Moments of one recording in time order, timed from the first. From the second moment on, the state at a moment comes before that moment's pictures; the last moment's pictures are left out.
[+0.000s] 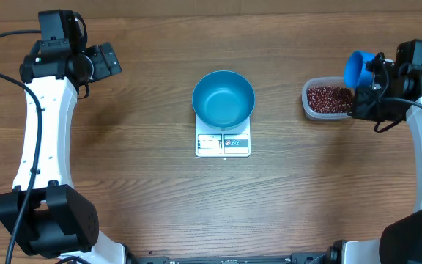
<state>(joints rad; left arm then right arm) 0.12 1.76 1.66 -0.86 -0.03 -0.26 -0.21 1.58 1.49 -1.19 -0.14 -0.12</state>
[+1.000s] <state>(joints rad) 0.12 1.76 1.66 -0.87 -0.03 -0.26 0.05 1.84 1.70 -1.46 0.44 -0.22</state>
